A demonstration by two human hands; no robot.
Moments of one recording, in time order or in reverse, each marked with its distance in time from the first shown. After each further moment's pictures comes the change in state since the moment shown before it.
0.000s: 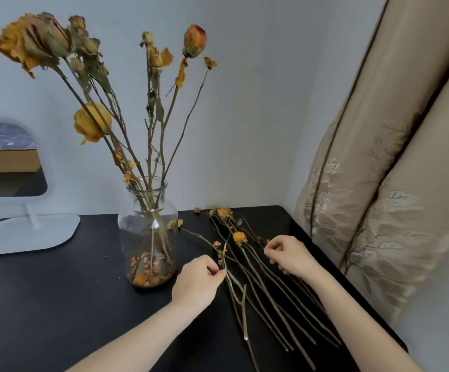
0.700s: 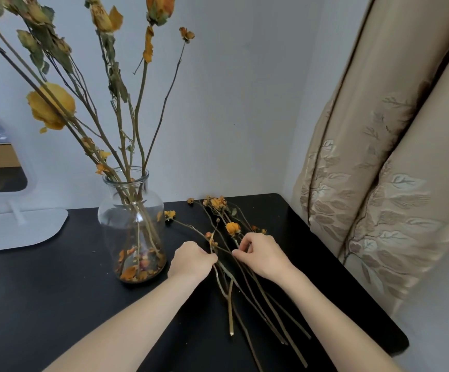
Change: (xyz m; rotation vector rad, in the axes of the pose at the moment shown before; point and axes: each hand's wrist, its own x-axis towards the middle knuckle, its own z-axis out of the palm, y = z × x) left_hand 0.042 0.007 0.018 0.001 -0.012 -0.274; right_hand 0.001 -0.009 0.038 -0.197 -0.007 -0.173
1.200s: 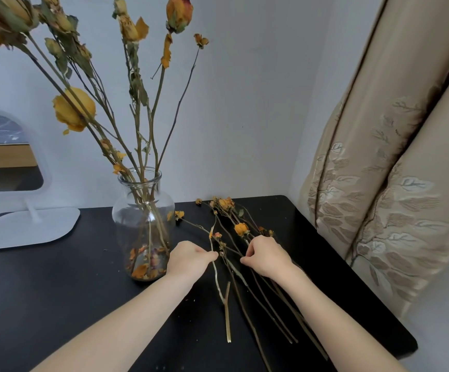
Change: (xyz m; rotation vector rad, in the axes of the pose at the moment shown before) left_hand -0.005 -0.012 -0.020 -0.185 0.007 0.037; right_hand 0.008 -0.013 0.007 -0.182 -0.089 0.139
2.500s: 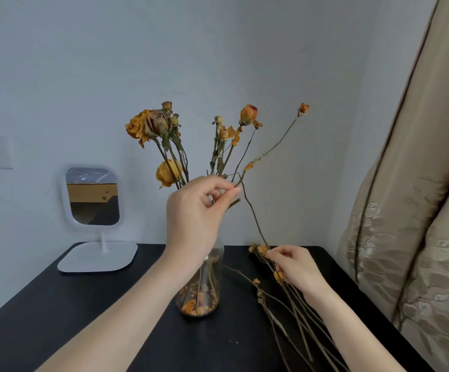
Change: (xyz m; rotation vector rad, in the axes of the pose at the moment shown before) left_hand -0.093 0.110 -0.140 -0.126 0.676 1.040; right_hand -0.035 -0.061 -0.054 0.764 0.161 -0.179
